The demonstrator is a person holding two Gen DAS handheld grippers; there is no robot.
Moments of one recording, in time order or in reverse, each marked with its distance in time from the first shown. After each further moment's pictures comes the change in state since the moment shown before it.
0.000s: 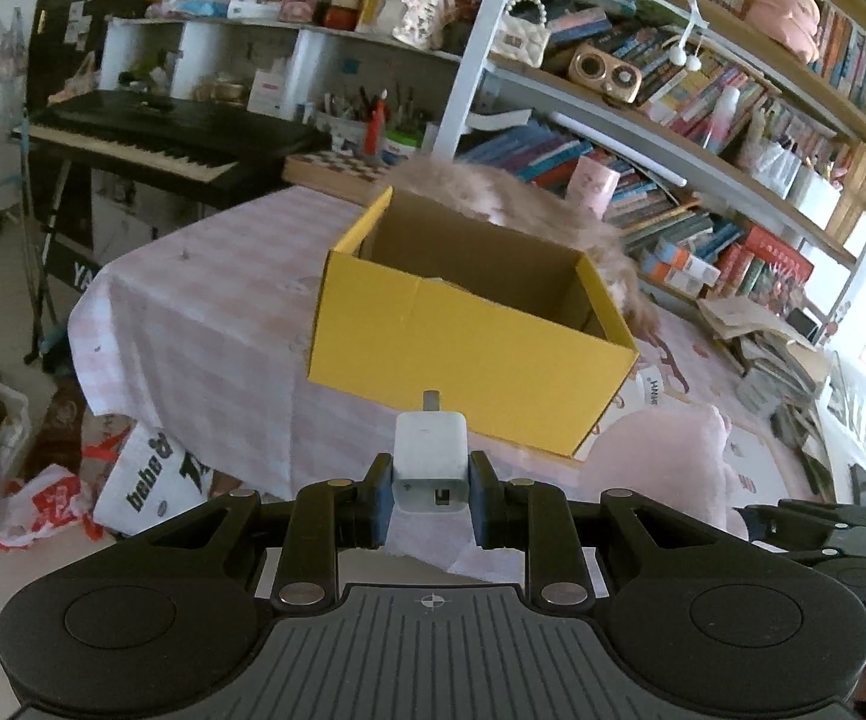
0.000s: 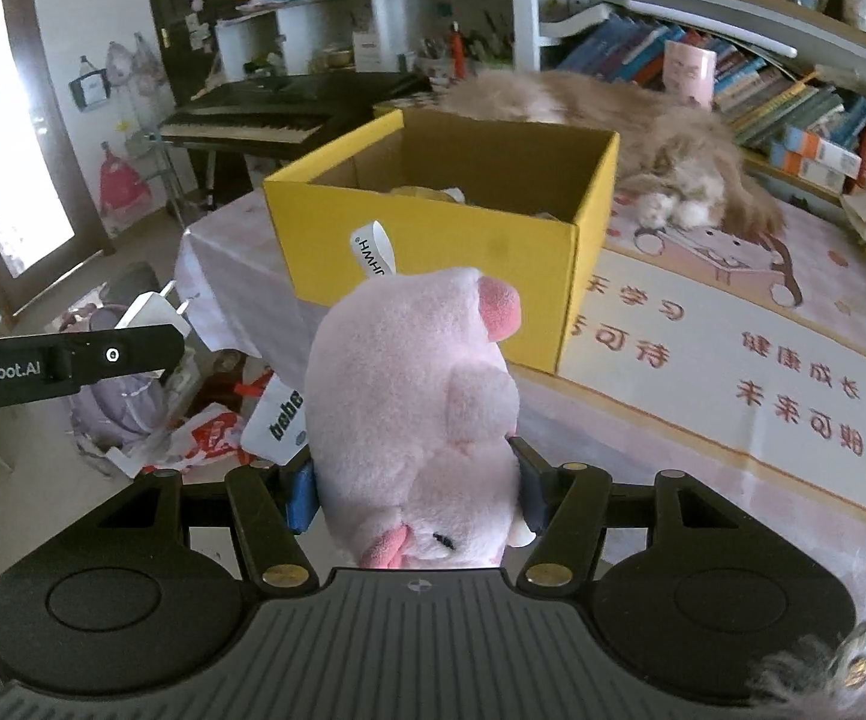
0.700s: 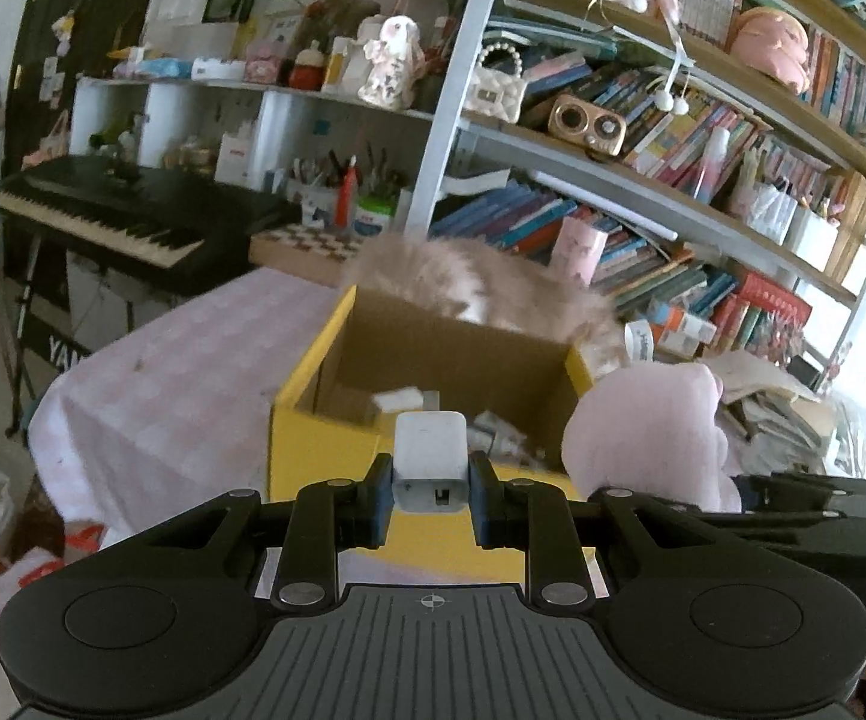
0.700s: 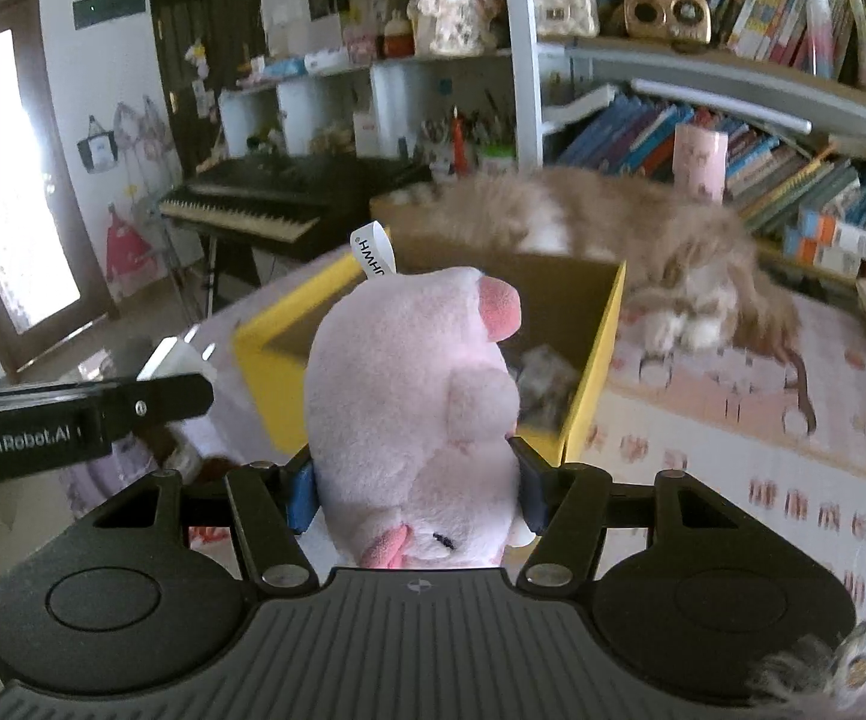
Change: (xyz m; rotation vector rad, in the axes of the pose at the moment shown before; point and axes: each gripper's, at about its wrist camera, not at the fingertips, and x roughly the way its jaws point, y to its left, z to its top) left arm 0.046 -0.019 0.068 0.053 -0.106 -0.019; right arm 0.025 -0.034 0.089 -0.007 -0.160 0.013
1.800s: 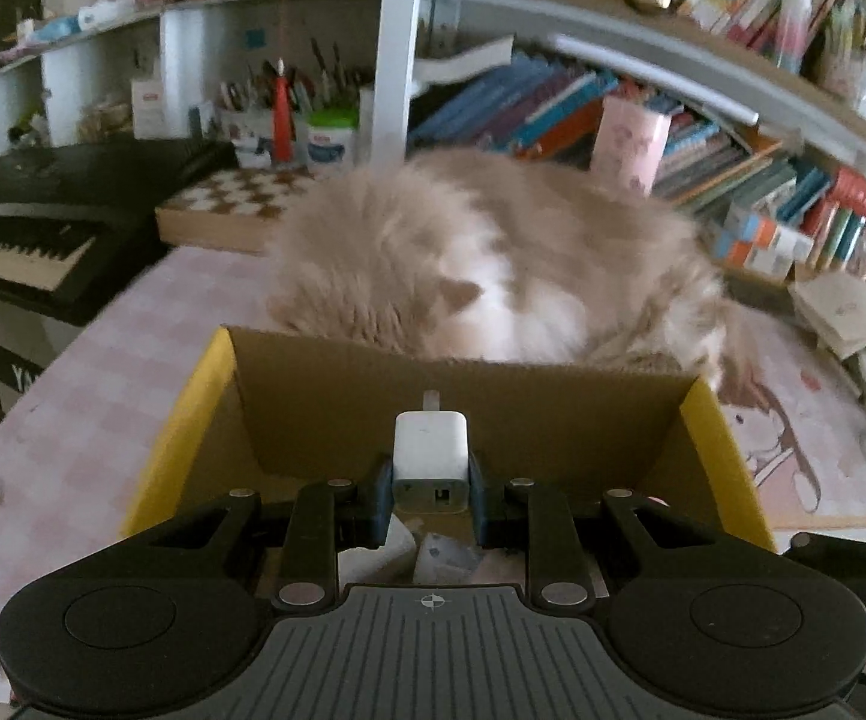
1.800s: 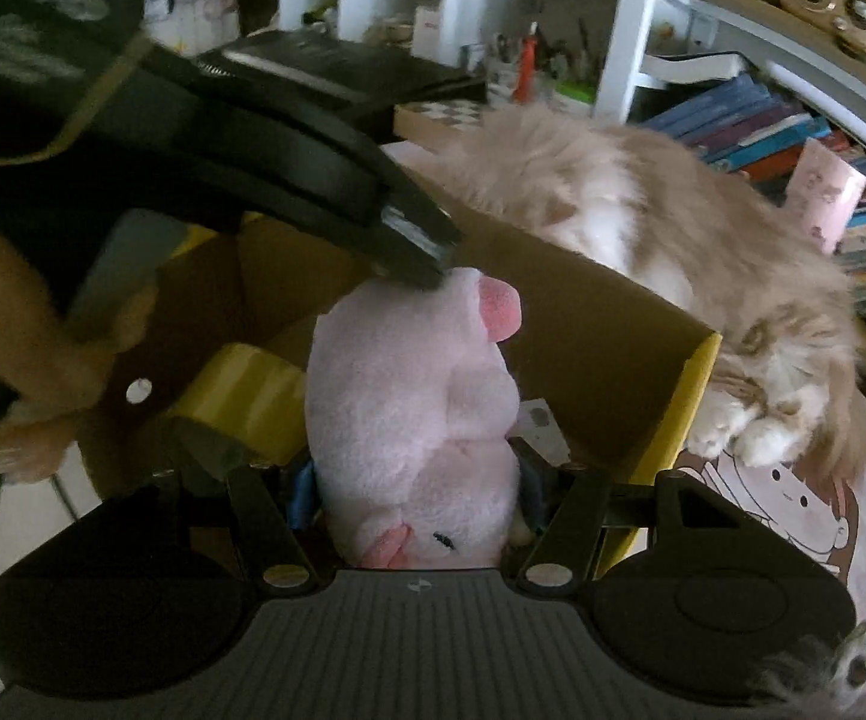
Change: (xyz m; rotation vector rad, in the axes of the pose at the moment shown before) left arm 0.232 -0.028 0.071 0.135 0.255 0.066; right arm 0.159 -0.038 0.037 -0.296 0.219 0.051
